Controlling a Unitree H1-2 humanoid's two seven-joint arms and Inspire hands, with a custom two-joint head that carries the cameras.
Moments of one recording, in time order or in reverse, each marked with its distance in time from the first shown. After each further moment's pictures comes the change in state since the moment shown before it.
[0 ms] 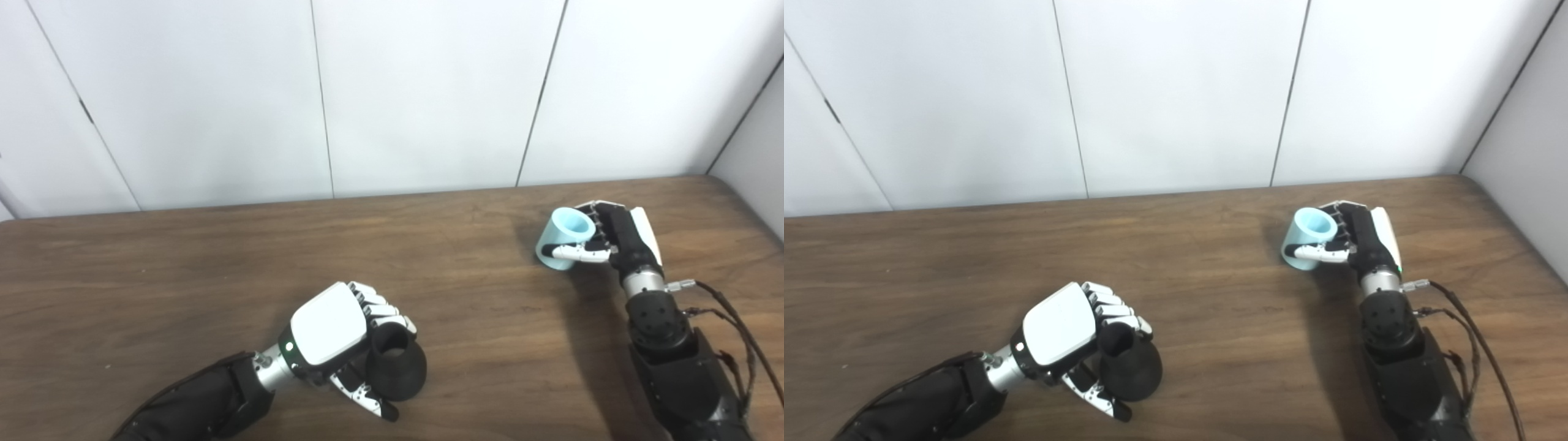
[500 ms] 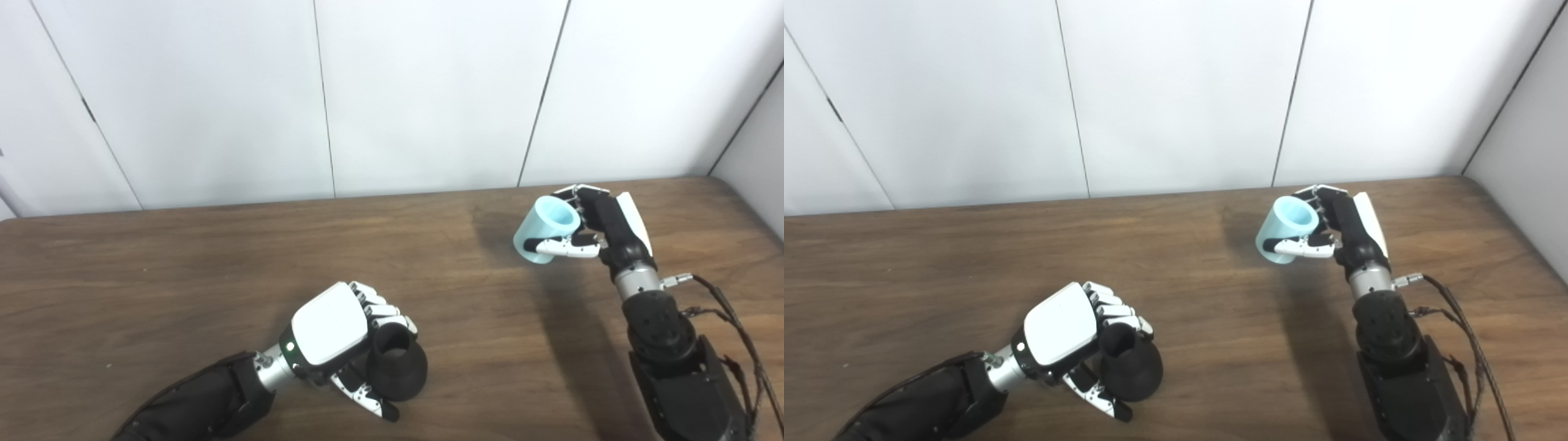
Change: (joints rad) left arm 0.001 -0.003 0.002 0.000 0.001 0.000 0.000; right arm 0.060 0.019 0.023 -0.267 -0.012 0.038 0.086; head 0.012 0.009
